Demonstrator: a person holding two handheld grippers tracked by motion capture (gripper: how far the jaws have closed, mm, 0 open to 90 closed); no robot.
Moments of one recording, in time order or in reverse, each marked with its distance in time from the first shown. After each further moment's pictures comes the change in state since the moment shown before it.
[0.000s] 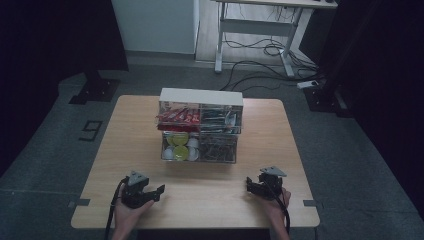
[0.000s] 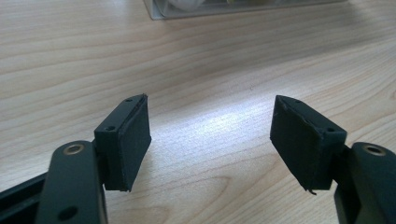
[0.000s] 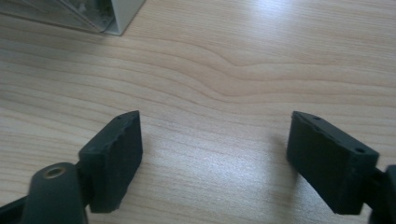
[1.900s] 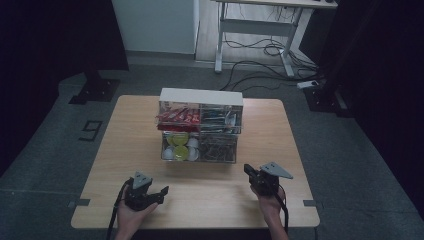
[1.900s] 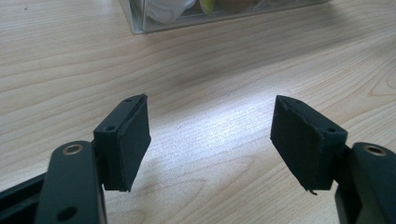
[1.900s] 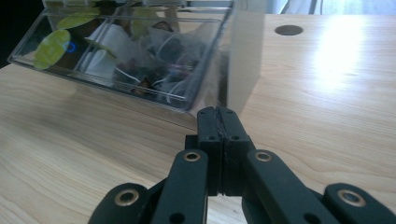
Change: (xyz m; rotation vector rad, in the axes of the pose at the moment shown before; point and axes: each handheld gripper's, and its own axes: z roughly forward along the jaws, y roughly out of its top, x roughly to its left) left arm -0.017 0.003 -0.008 -0.026 0.013 0.051; right arm 0.025 0.031 -0.041 -0.294 0.266 -0.001
